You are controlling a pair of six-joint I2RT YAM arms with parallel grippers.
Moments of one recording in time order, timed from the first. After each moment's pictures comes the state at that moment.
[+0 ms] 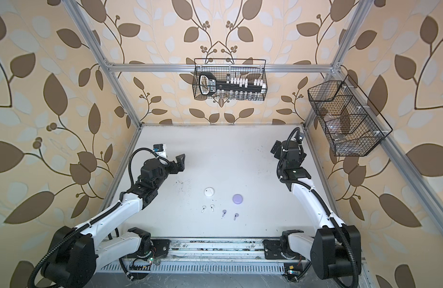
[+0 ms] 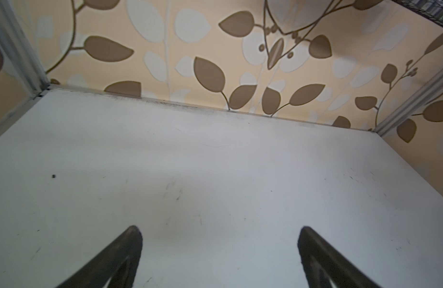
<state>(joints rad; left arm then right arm) -0.32 1.09 0.55 0.26 -0.09 -0.31 0.09 1.18 0.83 -0.10 0.44 0.39</state>
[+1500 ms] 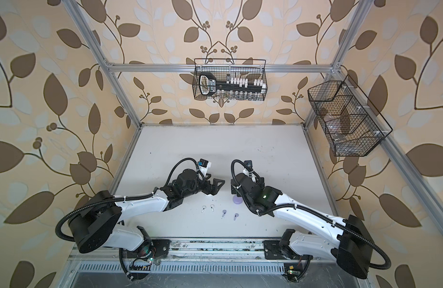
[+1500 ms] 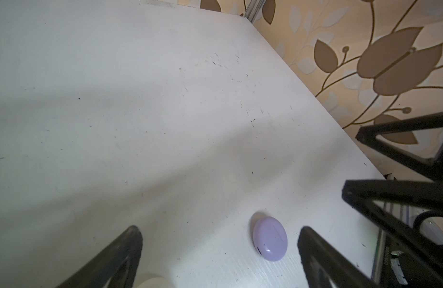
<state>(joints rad) -0.74 1.41 0.57 0.40 0.12 -0.43 0.89 1.14 0.76 -0.51 0.60 0.64</state>
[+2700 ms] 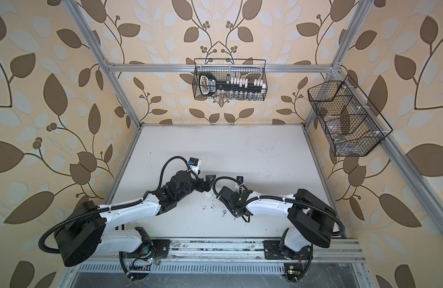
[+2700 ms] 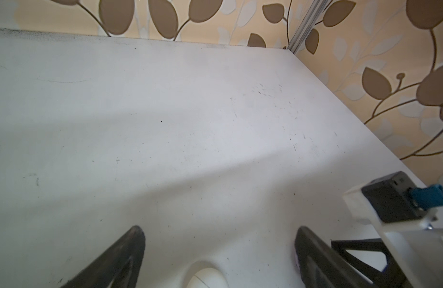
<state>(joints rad) -0.74 1.27 0.52 0.33 -0.12 -0.40 0.99 1.53 0.74 -0.50 0.50 1.00</state>
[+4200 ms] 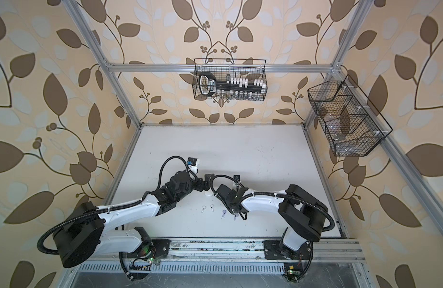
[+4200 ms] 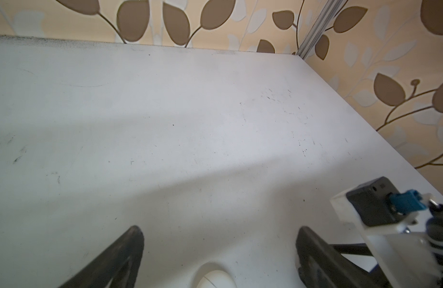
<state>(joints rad) -0.74 1.26 0.52 0.33 -0.16 -0.40 0.97 1.61 0.79 -0.48 0.50 0.94</state>
